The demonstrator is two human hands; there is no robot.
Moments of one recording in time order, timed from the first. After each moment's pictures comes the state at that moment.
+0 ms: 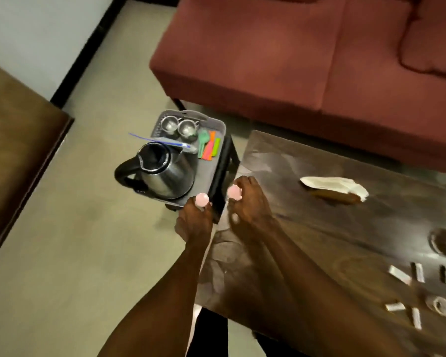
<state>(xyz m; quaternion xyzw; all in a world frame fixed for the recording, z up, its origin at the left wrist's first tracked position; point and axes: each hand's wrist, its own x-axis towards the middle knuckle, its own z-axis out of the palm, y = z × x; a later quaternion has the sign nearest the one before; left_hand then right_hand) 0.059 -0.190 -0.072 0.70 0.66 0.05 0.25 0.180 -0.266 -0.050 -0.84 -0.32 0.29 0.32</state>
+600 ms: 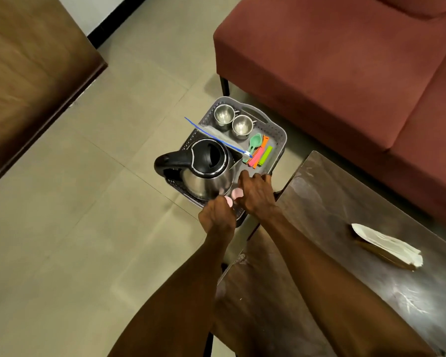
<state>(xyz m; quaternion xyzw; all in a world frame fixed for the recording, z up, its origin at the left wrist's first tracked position) 0.061 -0.109 -0.130 0.71 0.65 -0.06 0.25 0.179 -0.111 -0.133 -0.80 -0.57 0.21 -0.01</state>
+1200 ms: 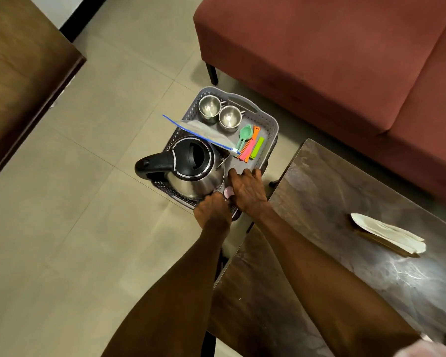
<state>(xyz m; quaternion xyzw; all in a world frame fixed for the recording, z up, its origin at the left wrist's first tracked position) 0.077 -0.098 -0.152 0.77 0.59 -0.16 0.19 0.184 -0.108 -0.160 -0.78 -0.59 0.20 -0.04</state>
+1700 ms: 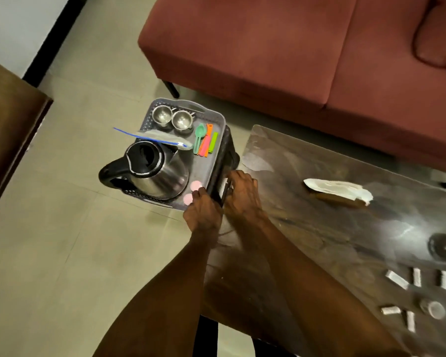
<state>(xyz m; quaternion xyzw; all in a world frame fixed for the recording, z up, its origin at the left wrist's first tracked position) 0.103 -0.170 -0.099 0.79 0.55 -0.12 0.24 0.202 -0.220 -0.114 -0.87 -0.35 0.23 0.24</state>
